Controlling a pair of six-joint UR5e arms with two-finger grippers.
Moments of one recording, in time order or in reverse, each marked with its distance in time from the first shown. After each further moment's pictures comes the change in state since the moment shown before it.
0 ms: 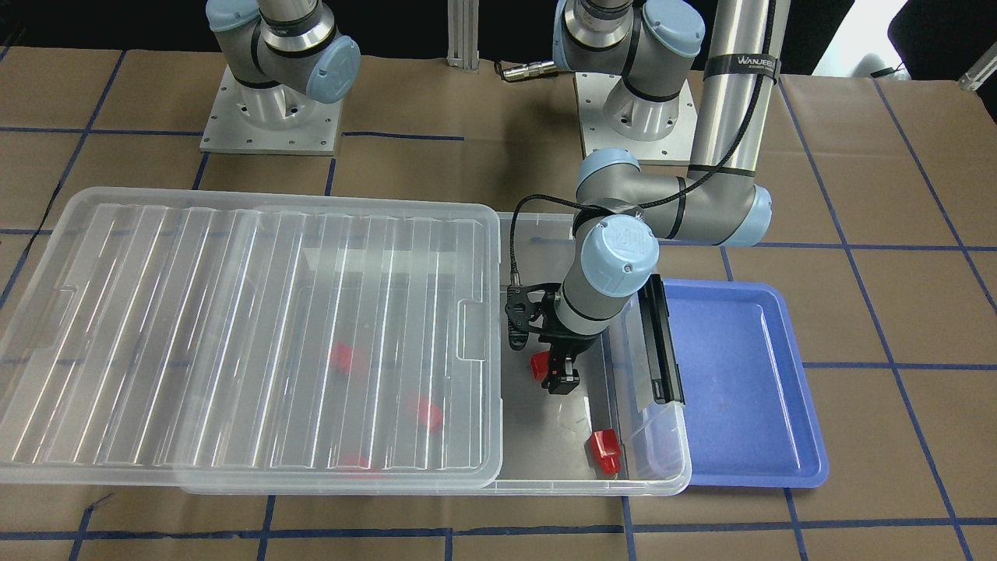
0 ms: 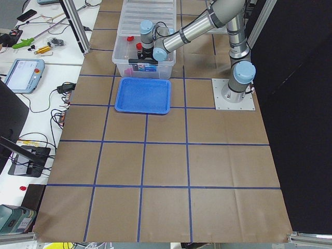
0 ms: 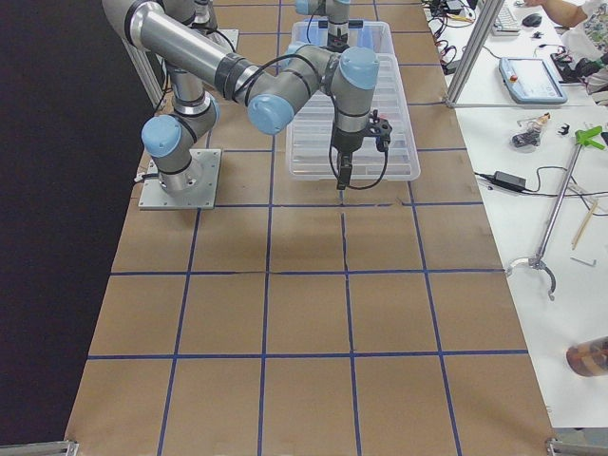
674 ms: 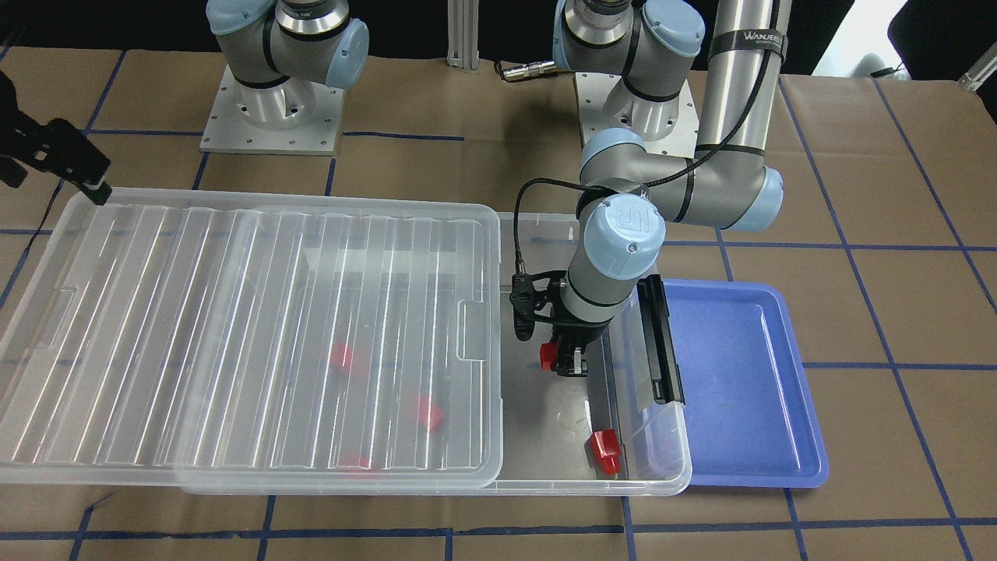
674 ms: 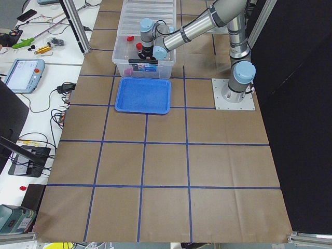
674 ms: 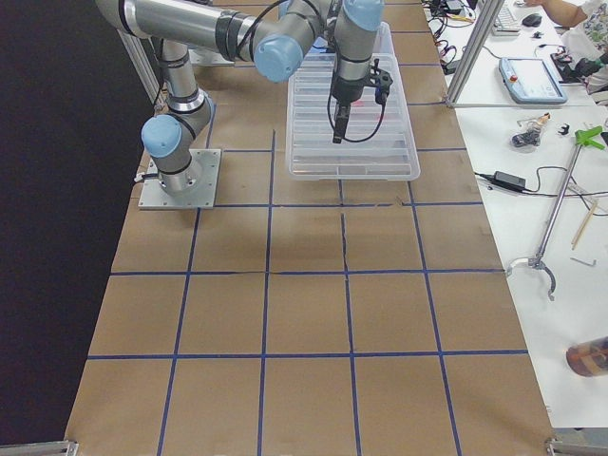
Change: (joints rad) left arm 0.000 0.096 0.028 -0.121 0.067 -0.013; right arm 0.273 -0.087 -0.108 0.249 0.084 0.417
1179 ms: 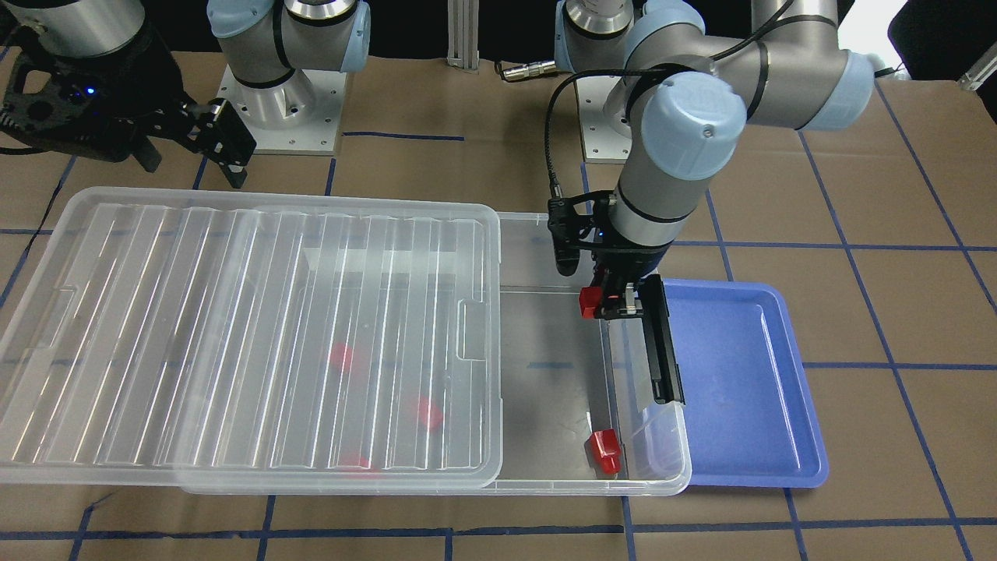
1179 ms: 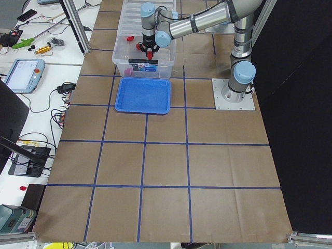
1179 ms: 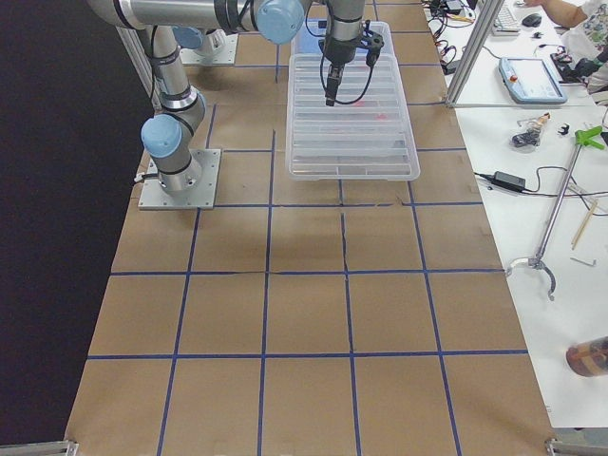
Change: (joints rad) left arm 0.068 0.189 0.130 -0.340 0.021 0.011; right arm 0.219 -0.007 -0.001 0.001 0.010 0.195
